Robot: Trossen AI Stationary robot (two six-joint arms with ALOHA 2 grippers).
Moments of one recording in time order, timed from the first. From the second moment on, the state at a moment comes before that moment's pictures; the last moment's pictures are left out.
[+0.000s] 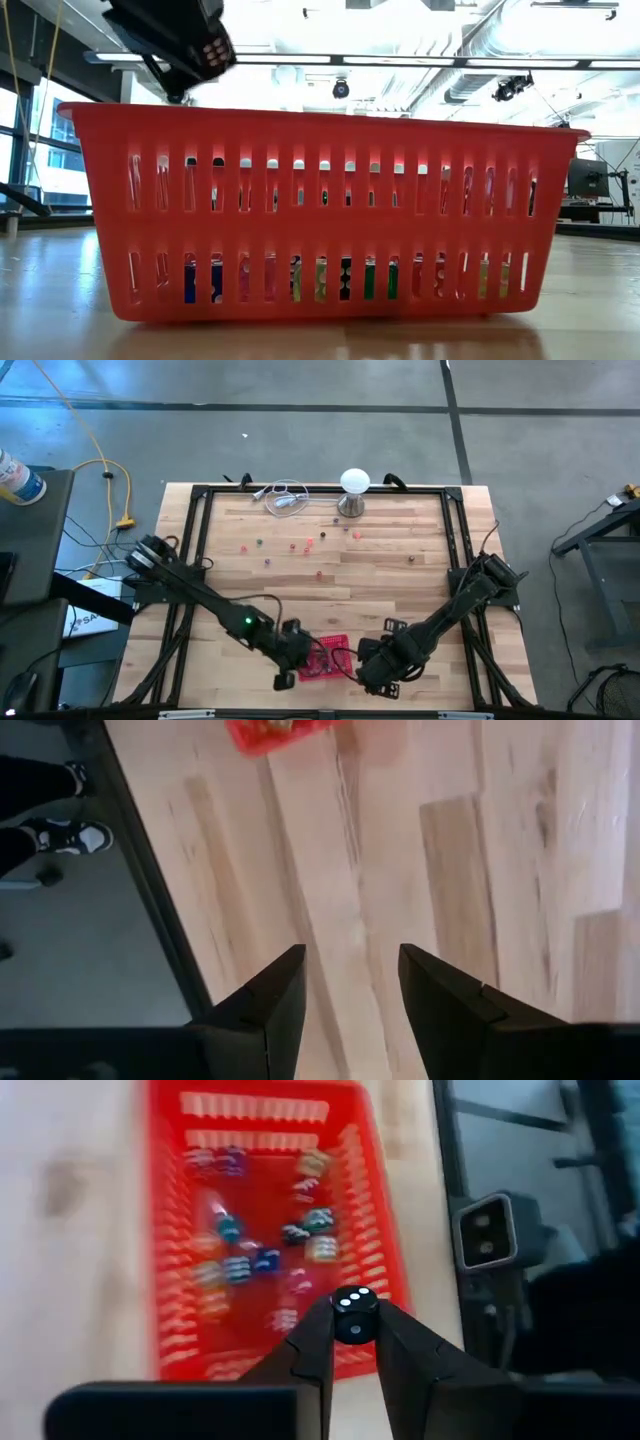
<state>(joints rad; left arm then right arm) -0.56 1.73 1.20 -0.25 -0.09 -0.60 0.65 1.94 1.75 -1.30 0.00 0.89</state>
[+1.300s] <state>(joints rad) -0.51 1.78 1.20 -0.09 -0.23 -0.33 0.63 1.95 1.72 -0.86 0.14 0.12</state>
